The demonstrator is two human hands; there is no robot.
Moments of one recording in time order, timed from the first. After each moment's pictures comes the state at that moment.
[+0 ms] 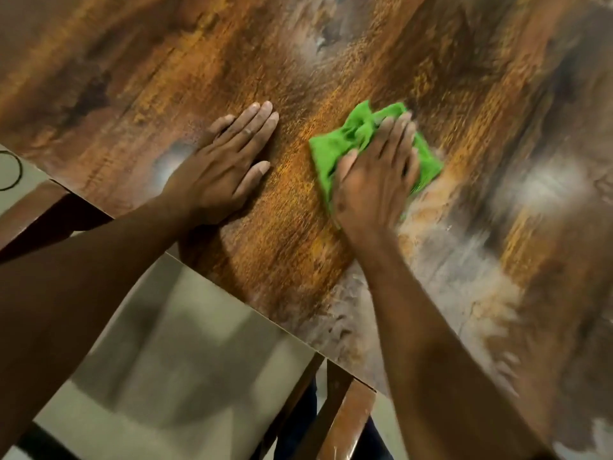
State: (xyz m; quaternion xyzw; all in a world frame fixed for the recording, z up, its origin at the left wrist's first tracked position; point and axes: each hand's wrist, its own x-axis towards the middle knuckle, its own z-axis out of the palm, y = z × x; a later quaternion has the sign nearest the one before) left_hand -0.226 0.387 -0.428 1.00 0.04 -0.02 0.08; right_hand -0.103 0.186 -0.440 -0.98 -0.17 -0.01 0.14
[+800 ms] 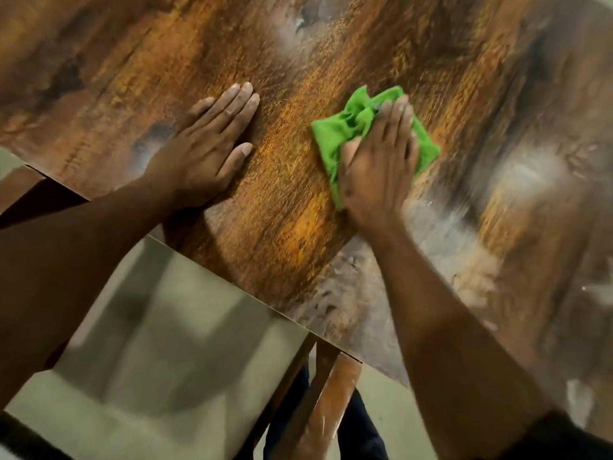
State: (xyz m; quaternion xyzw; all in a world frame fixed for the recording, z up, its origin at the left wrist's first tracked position) left_hand -0.228 0.382 -0.428 1.00 0.04 -0.02 0.08; right_hand -0.088 0.153 -0.441 -0.98 -0.18 0.02 0.12
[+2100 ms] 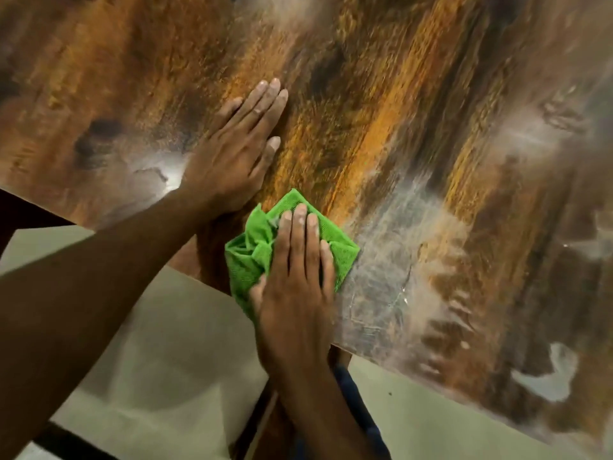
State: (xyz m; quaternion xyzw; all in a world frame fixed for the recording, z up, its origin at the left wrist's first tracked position) left_hand -0.176 0.276 -0.430 0.99 0.02 0.01 0.10; right_hand -0.278 0.077 -0.428 -0.96 -0.25 0.11 0.11
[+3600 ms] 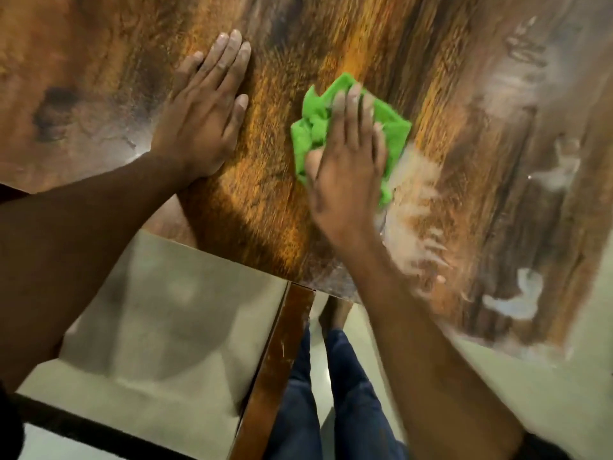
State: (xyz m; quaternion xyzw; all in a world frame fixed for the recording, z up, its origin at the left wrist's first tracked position) left_hand -0.182 0.268 -0.422 1.00 0.02 0.02 0.08; right_hand -0.161 0.048 -0.424 -0.97 -0.18 0.07 0.12
